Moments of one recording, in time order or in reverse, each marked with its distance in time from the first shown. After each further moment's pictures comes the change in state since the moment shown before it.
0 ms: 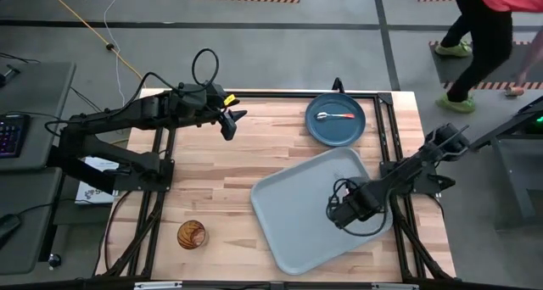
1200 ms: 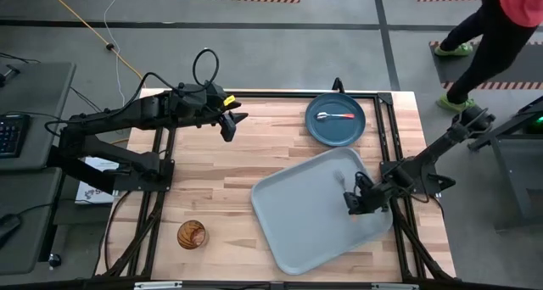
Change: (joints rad) left arm 0.000 0.000 0.000 0.000 0.053 -0.054; right arm 0.054 -0.624 -0.734 0.829 0.009 -0.041
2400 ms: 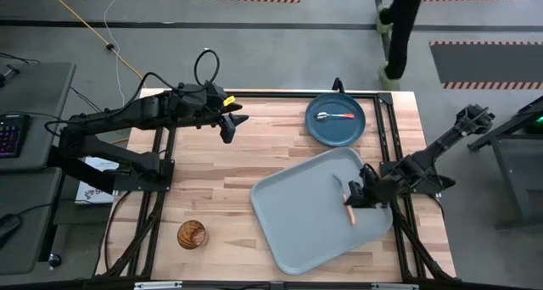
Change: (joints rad) left arm 0.000 0.000 0.000 0.000 0.045 0.000; right arm -0.003 -0.203 0.068 -0.107 0.171 0.012
